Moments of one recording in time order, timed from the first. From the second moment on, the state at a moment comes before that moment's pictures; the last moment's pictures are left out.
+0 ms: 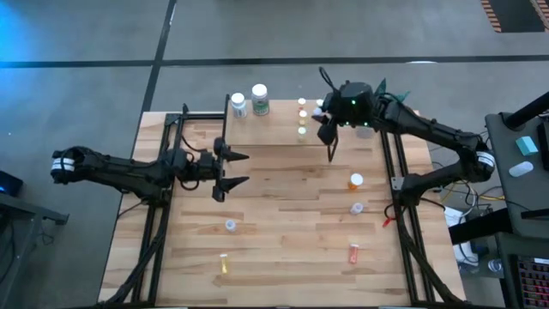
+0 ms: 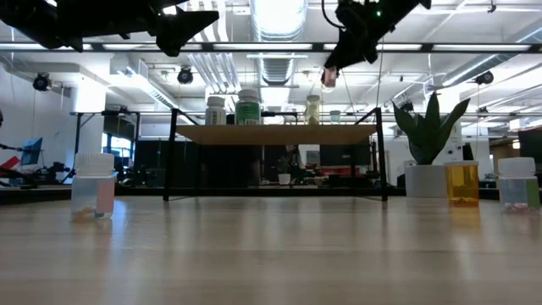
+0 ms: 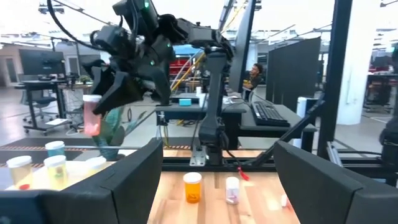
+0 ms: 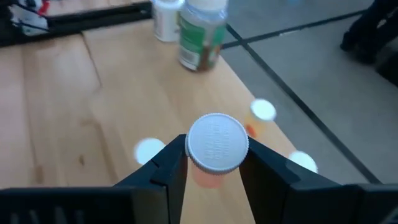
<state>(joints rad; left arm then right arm) 0.04 0.95 0.43 0.72 0.00 0.01 -0.51 1.31 1.24 -0.49 0.00 -0.13</state>
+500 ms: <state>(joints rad) 0.07 0.95 0.43 0.72 0.00 0.01 -0.62 1.31 1.06 -0.32 -0.08 -0.11</state>
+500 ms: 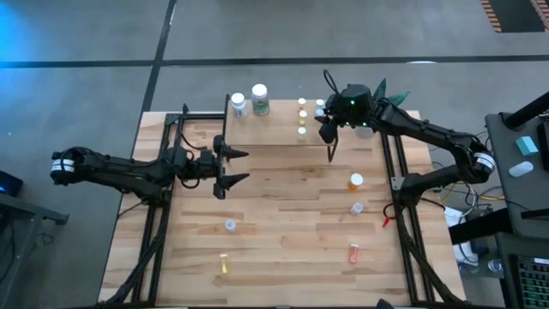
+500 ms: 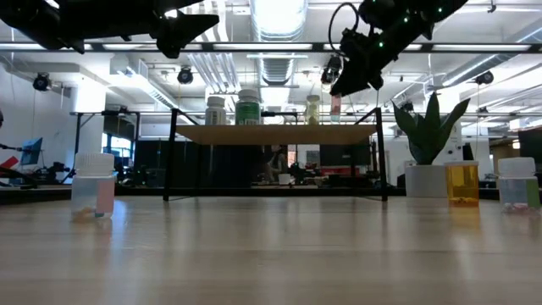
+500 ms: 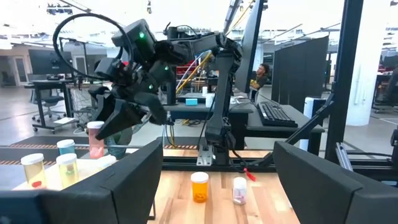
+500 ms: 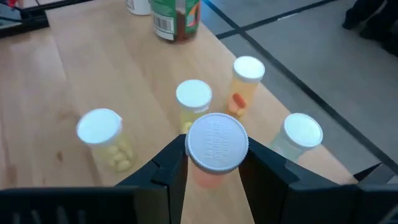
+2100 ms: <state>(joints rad) 0.07 0.95 0.42 0.72 0.00 0.01 -0.68 1.31 0.92 -0.18 -0.09 -0.10</state>
